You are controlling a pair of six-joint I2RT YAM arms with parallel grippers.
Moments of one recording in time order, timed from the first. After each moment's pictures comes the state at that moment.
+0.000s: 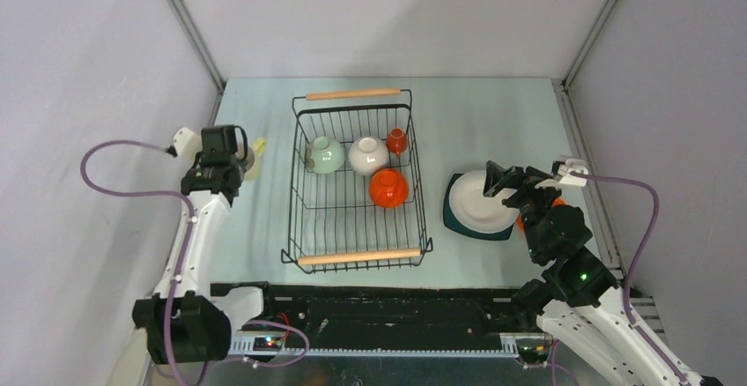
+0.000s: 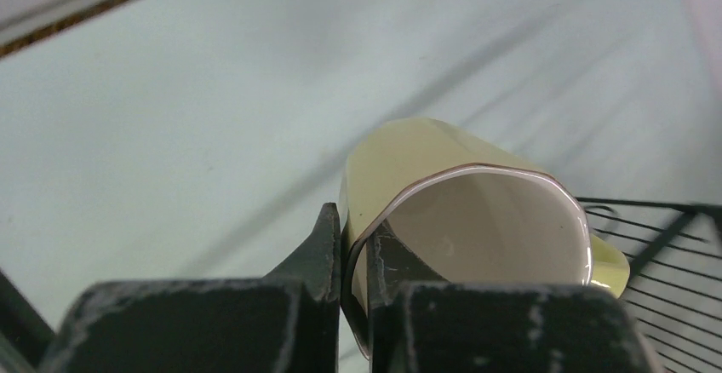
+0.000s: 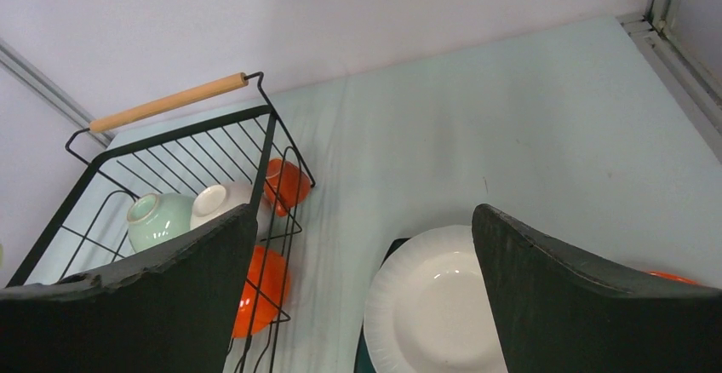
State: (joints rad) left arm 0.05 1.09 1.02 -0.68 -0.51 -0.85; right arm 0.64 0.43 0.59 -0.14 0.58 0.33
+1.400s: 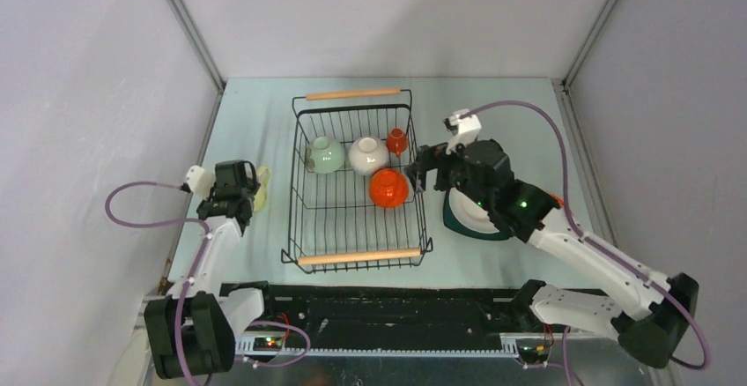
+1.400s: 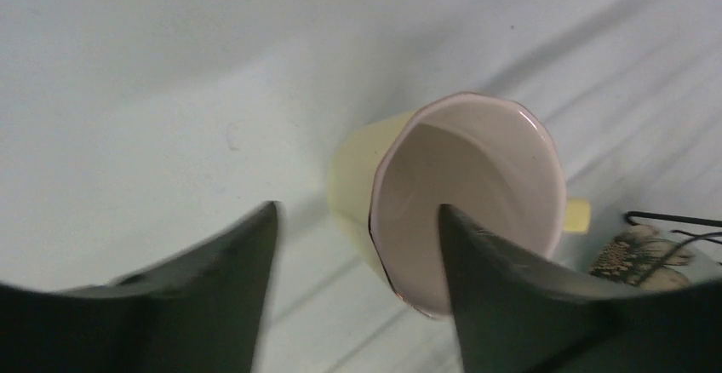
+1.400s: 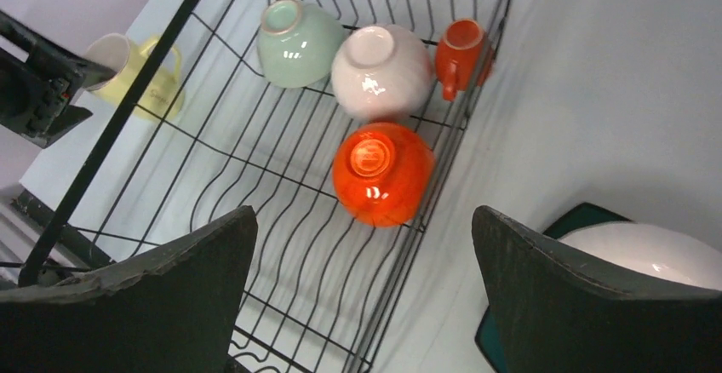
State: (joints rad) left arm 0.12 1.04 0.61 -0.41 -0.50 -0.91; right arm 0.76 1.02 0.94 -0.25 0.16 0.36
